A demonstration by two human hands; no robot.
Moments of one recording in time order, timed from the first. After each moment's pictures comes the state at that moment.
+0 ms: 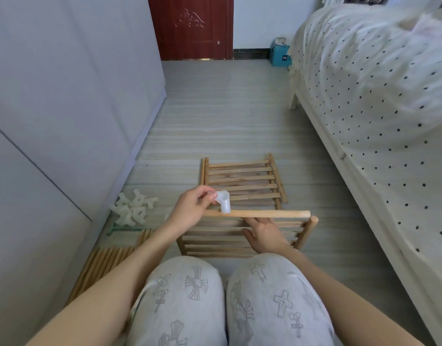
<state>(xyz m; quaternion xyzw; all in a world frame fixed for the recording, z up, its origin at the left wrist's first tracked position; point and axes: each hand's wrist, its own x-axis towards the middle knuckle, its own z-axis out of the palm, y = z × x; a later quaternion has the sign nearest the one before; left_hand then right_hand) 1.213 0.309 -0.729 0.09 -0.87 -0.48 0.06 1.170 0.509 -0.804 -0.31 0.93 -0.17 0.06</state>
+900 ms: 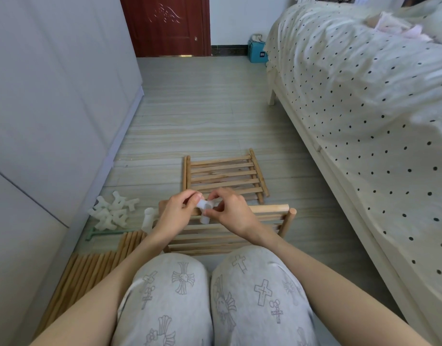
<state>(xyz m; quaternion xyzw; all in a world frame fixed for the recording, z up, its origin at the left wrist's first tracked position) 1.219 0.325 -0.741 0.10 -0.89 -0.43 0.07 1.179 0.478 -0.729 -0.25 0.88 -0.40 0.07</state>
